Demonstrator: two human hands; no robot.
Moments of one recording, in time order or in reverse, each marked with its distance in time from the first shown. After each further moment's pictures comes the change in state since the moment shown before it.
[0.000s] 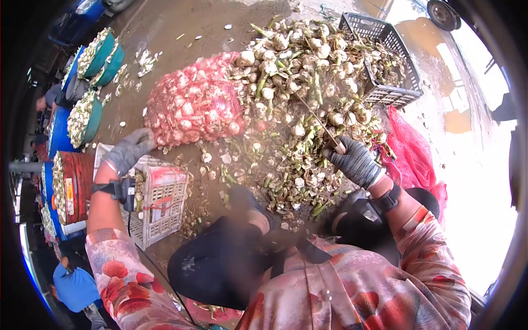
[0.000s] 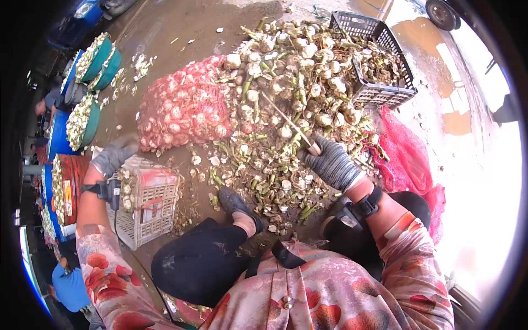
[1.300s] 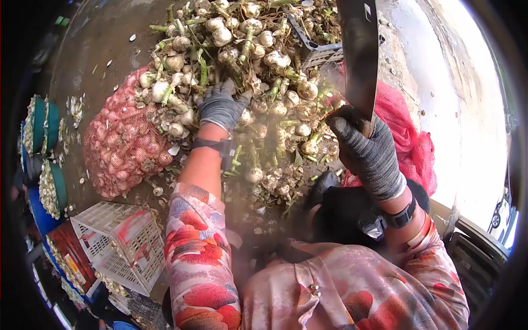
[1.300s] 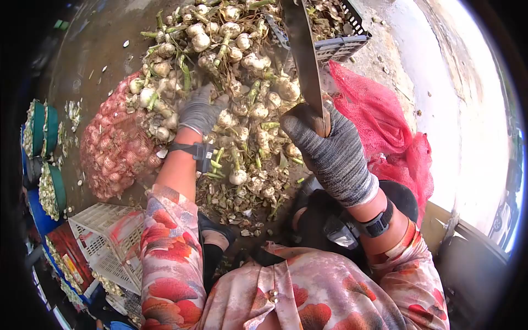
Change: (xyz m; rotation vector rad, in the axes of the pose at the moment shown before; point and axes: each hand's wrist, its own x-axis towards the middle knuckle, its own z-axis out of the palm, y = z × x) left_hand 0.242 0.284 0.316 0.351 0.309 0.437; right_hand -0.015 0.000 -0.111 0.314 0.484 0.215
